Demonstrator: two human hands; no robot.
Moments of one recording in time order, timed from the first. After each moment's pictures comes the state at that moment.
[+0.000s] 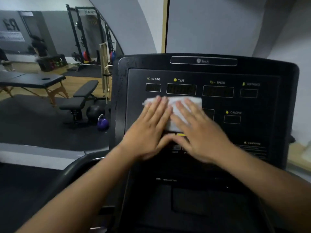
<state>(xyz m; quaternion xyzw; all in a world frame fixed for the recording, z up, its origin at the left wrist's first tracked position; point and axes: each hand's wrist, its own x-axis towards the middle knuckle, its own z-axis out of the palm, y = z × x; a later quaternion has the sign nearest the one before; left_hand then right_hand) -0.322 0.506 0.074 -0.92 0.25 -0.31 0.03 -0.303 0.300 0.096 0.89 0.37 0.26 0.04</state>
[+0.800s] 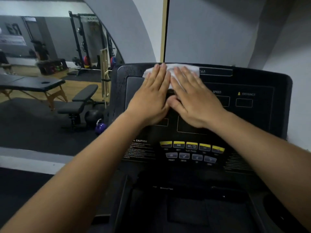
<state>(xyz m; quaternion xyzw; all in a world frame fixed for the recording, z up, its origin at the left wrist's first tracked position) -0.271 0.497 0.161 -0.94 0.18 -0.30 -0.02 -0.257 0.320 0.176 0.90 0.32 0.28 0.06</state>
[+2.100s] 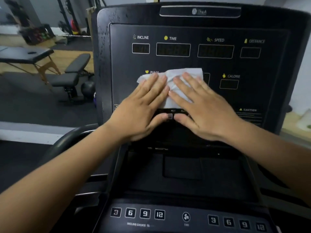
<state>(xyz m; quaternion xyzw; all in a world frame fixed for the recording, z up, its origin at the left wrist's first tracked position) -0.344 0.497 0.068 -0.92 0.29 -0.25 0.02 -0.313 0.267 0.083 0.89 0.40 0.21 0.07</state>
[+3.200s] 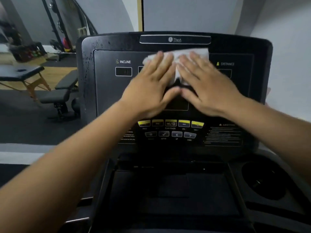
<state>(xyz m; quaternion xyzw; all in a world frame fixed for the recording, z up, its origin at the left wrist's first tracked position) -0.281 0.439 0.140 -0.92 0.26 -0.30 0.02 -0.260 0.229 0.152 0.90 0.34 0.28 0.06</state>
